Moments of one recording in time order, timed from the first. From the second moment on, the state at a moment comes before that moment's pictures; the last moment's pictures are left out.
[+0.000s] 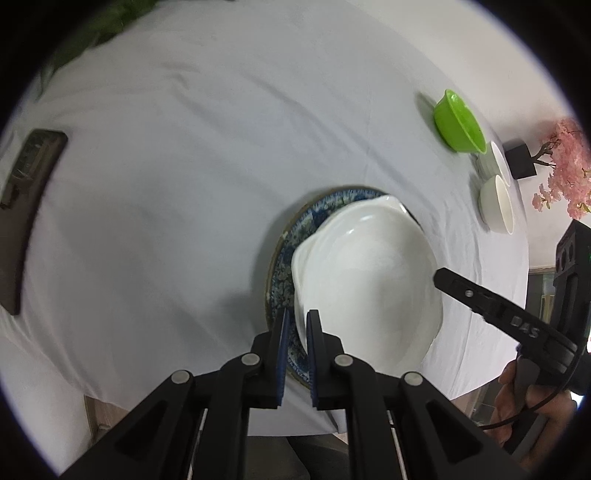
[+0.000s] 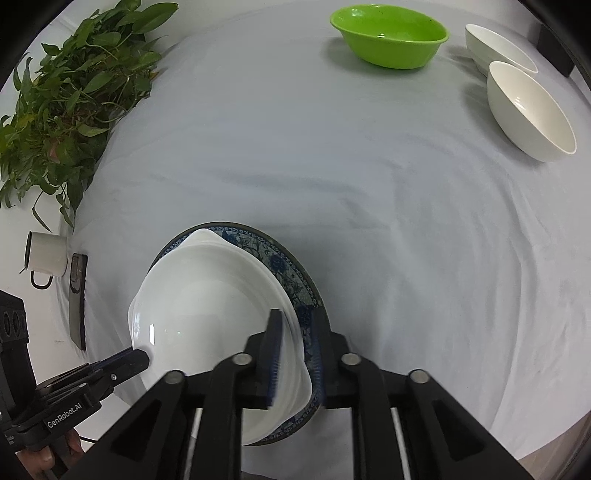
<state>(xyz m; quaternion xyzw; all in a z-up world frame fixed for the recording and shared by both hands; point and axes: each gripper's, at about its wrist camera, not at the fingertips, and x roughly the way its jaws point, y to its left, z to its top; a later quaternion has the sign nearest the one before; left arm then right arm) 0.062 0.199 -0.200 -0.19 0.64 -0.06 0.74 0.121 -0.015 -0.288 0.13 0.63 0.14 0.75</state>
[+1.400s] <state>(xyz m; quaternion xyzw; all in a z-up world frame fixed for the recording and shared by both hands) 0.052 0.006 0.004 0.05 0.43 -0.24 0.87 -0.059 -0.227 -0.063 0.21 0.48 -0.01 0.85</state>
